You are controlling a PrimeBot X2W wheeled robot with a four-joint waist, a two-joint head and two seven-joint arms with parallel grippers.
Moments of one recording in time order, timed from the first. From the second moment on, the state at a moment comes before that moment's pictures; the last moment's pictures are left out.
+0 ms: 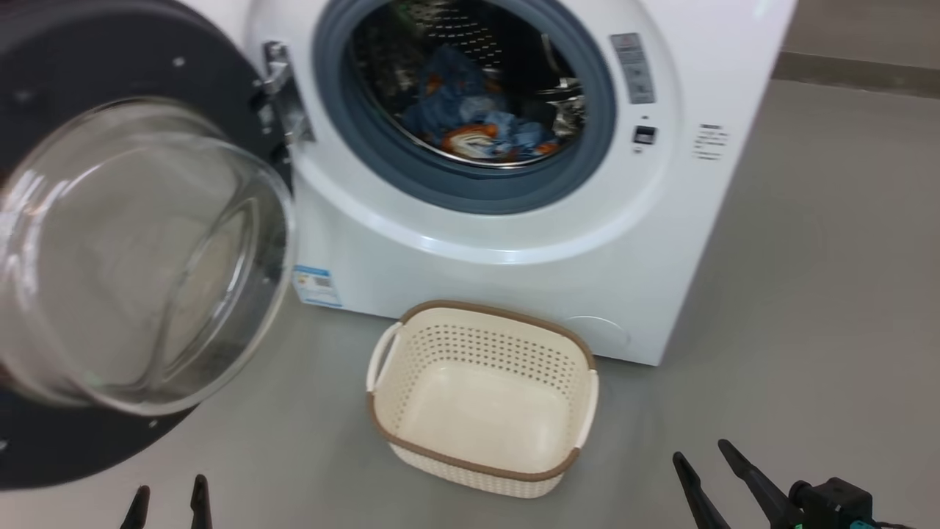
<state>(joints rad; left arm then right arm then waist) 0.10 0.04 0.14 0.25 -0.21 -0.13 -0.26 0.08 -0.25 0.22 0.21 0.43 0.13 -0.25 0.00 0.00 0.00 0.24</state>
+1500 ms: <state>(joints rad) -0.21 0.27 0.37 -0.02 -0.40 -0.13 -0.26 0.05 -0.25 0.27 0.24 0.45 0.13 -0.25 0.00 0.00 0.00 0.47</state>
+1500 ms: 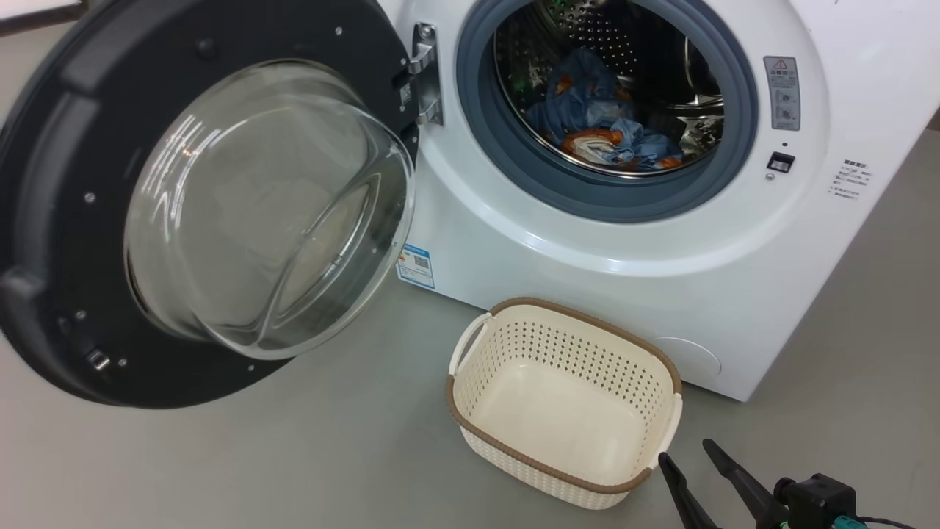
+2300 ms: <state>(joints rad) -0.56 0.67 0.12 0.69 -1.30 -0.13 0.24 0.05 -0.26 0.24 0.22 0.44 0.13 -0.25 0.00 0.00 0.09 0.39</state>
